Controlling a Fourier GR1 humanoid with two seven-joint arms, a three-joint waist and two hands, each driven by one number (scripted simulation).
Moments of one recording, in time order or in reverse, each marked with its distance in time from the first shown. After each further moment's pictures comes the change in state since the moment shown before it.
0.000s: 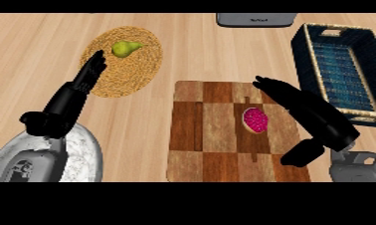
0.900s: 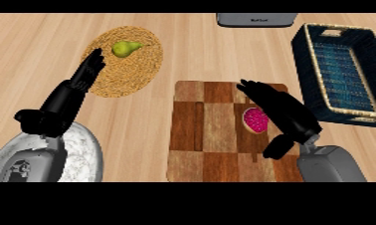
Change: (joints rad) left arm -0.007 -0.042 0.058 -0.023 -0.032 -0.060 0.032; right arm -0.035 0.121 0.054 0.163 0.238 -0.067 -0.017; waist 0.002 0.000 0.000
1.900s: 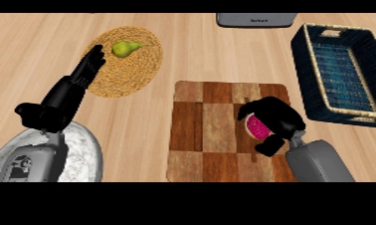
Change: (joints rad) left arm -0.031 -0.025 0.035 0.010 -0.024 -0.032 0.018; right arm -0.042 0.023 0.017 0.217 0.128 0.014 -0.102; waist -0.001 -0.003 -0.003
